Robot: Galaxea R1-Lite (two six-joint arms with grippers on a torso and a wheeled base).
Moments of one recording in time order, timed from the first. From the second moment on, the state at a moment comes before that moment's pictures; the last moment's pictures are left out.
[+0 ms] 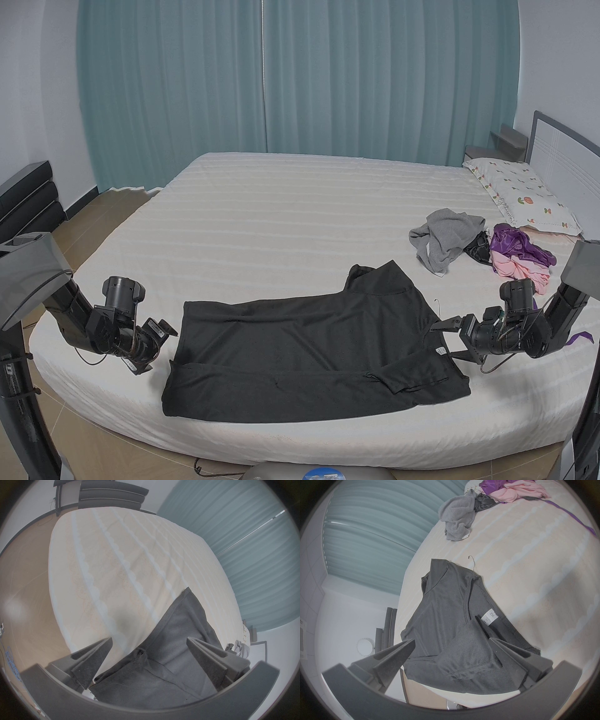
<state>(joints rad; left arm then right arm) -0.03 2.16 -0.81 -0.40 -0.02 -0.96 0.00 2.19 -0.67 -0.73 0.51 0.71</state>
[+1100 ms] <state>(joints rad) 0.01 2.15 -0.85 -0.41 -0.11 -0.97 0.01 2.20 -0.65 -0.74 0.51 0.71</state>
